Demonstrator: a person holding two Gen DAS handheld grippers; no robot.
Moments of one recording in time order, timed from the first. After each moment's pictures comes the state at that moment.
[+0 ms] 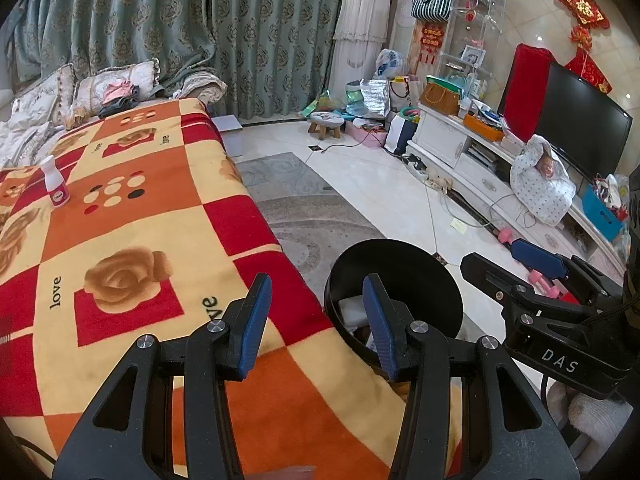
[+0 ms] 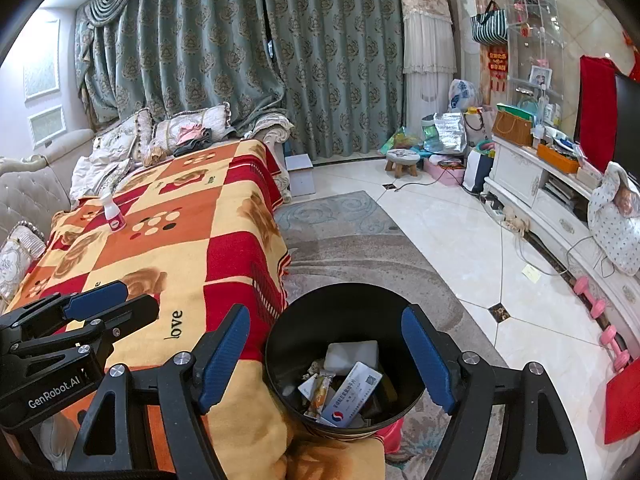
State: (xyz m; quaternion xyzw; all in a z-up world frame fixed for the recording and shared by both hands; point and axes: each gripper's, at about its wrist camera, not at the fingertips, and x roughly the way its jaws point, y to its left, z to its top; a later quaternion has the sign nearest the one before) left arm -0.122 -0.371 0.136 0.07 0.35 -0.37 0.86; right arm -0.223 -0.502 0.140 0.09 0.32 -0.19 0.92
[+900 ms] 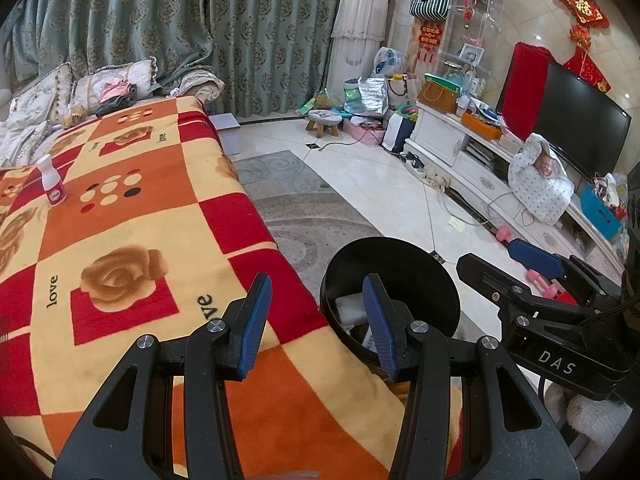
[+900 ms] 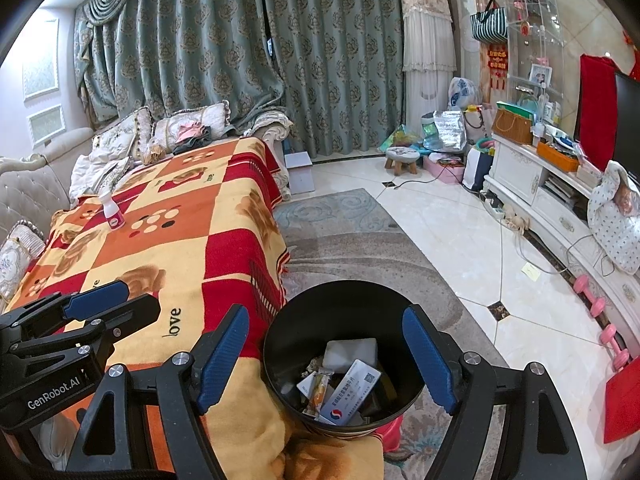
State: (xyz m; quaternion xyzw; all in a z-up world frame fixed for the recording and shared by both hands) left arm -0.124 -0.373 0.134 0.07 0.35 -0.37 0.86; right arm -0.223 -0.503 0.142 0.09 0.32 -0.19 0.92
